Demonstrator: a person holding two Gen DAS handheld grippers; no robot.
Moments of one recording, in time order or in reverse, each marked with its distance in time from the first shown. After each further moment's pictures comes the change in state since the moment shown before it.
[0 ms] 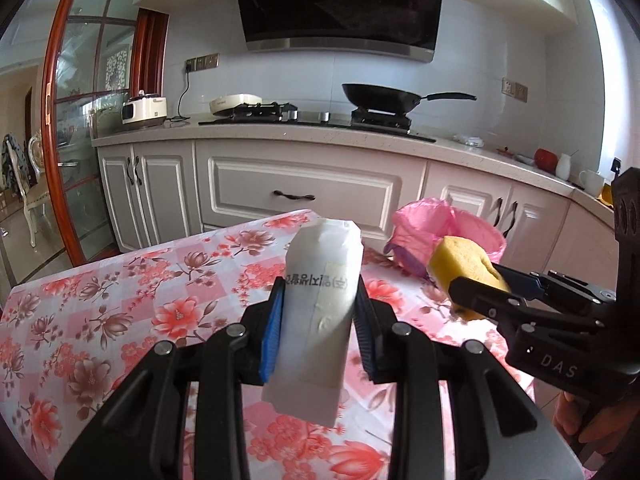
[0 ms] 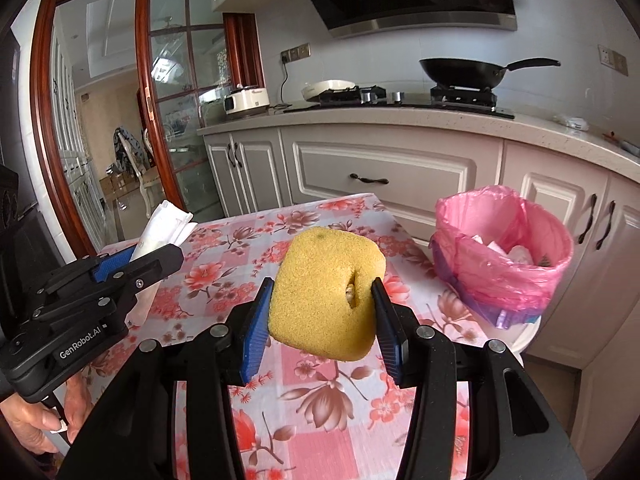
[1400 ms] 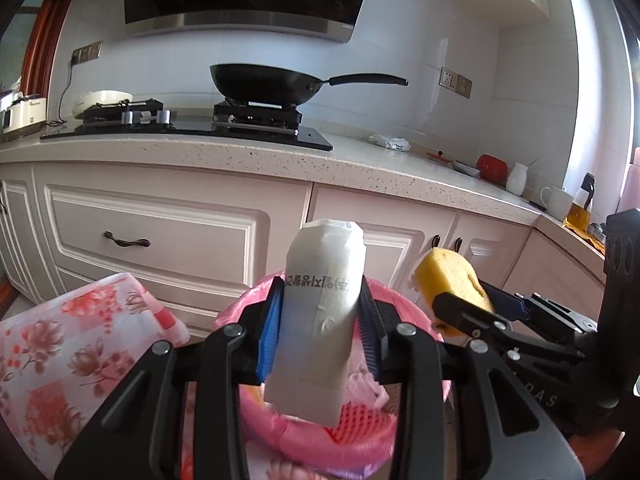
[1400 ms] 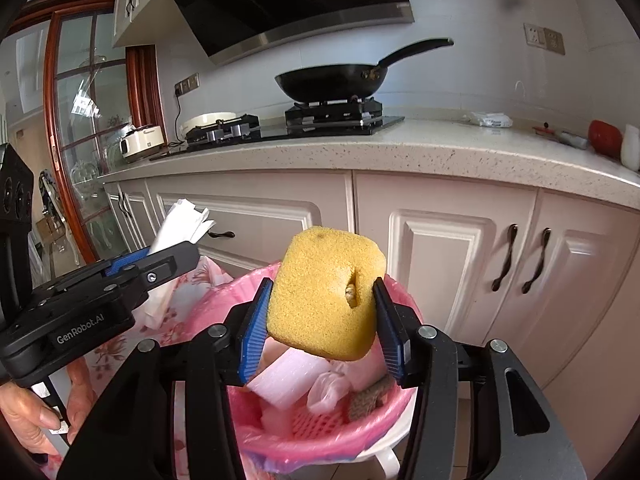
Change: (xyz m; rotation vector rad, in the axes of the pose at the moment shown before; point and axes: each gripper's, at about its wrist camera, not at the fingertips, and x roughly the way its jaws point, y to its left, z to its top) left arm 0.275 -0.182 0.120 0.019 0.026 -0.332; right arm 0.081 -0.265 0.082 0.111 -0.068 -0.228
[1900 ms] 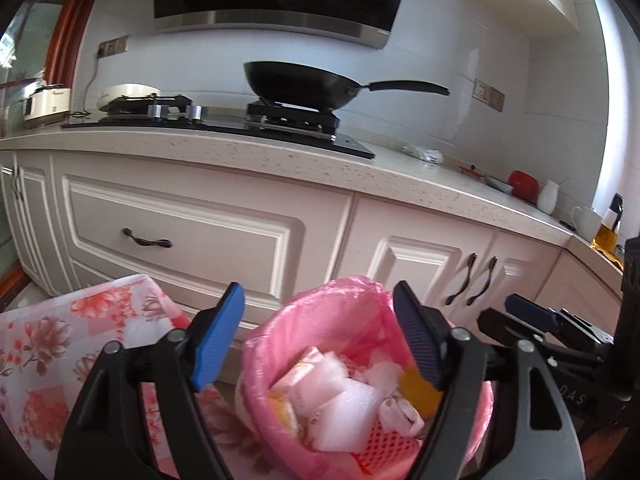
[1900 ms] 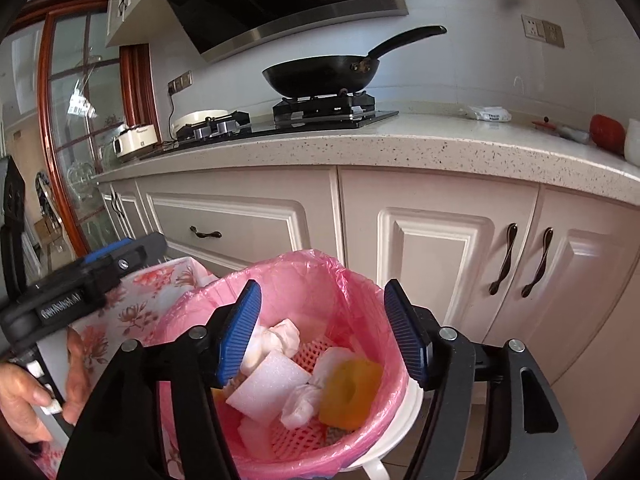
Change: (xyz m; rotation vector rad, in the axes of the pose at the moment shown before) left arm 0.014 0.031 0.003 -0.056 -0.044 0.101; right arm 0.018 -0.019 0.001 -0.005 0.005 -0.013
